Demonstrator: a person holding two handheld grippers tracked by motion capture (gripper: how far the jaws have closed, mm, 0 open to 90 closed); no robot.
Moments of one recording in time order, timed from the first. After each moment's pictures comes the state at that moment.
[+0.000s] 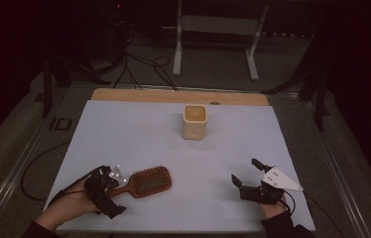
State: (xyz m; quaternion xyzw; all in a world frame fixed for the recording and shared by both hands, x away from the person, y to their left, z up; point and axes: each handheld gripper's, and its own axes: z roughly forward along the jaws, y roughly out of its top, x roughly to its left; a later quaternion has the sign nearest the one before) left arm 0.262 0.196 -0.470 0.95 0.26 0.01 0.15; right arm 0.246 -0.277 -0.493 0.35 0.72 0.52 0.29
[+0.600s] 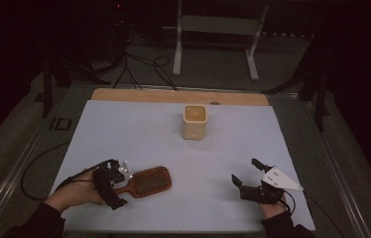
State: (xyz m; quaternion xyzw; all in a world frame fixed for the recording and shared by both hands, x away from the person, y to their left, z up) left arm 0.288 0.184 -0.478 0.97 0.21 0.02 0.10; right arm 0.247 -0.278 -0.493 0.35 0.72 0.52 0.29
